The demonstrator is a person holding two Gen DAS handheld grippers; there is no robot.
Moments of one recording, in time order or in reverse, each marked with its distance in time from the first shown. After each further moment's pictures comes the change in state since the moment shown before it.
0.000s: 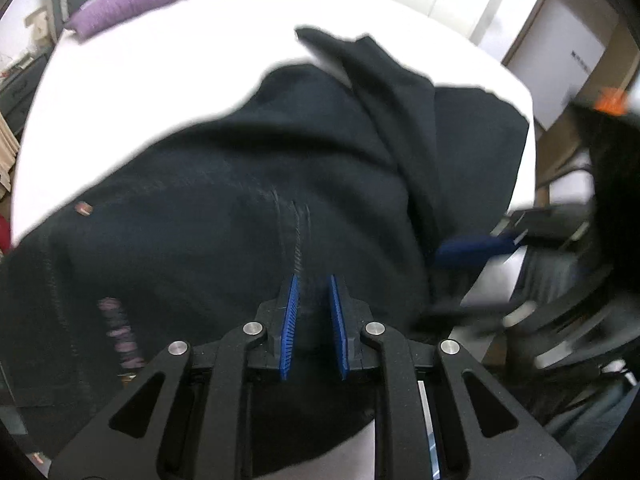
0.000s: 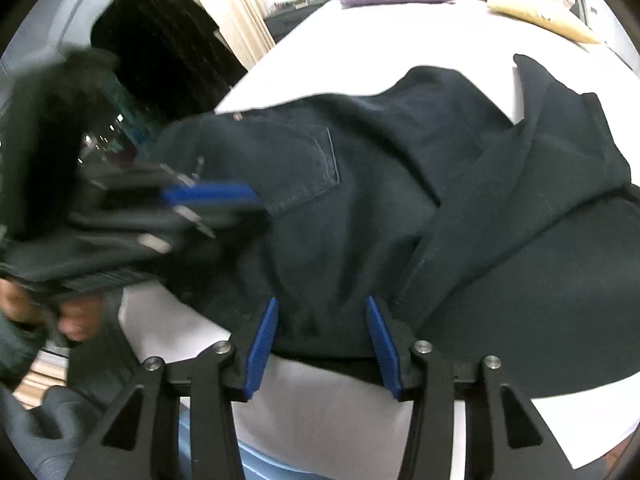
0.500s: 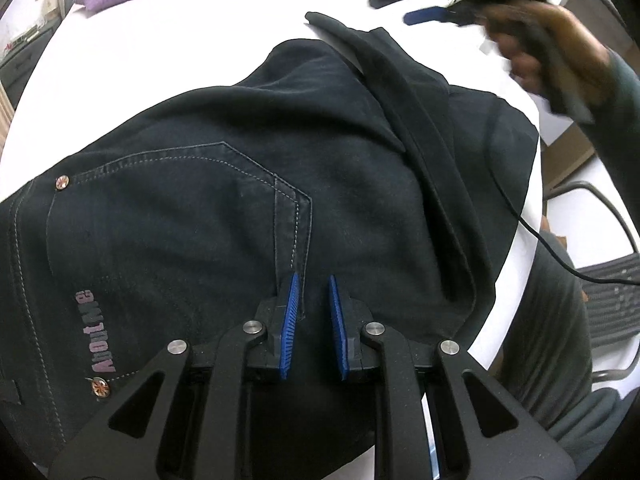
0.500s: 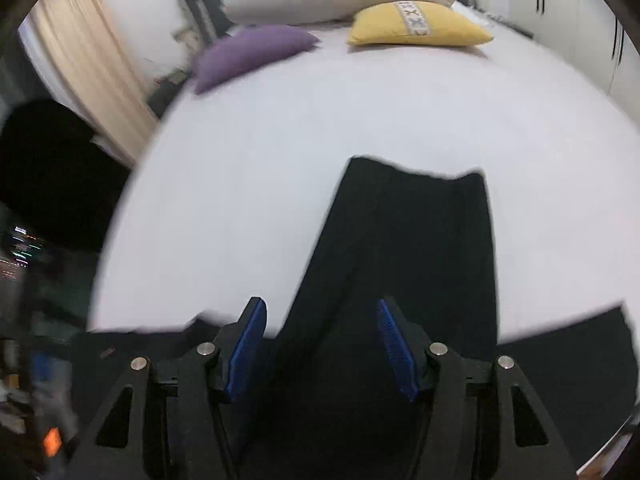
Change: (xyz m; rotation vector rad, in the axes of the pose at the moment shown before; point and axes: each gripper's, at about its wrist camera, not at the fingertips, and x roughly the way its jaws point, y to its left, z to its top) left arm 0.019 0.012 -0.014 -0.085 -0.012 -0.036; right arm -0.019 -0.145 0.184 0.221 -0.080 -0.401
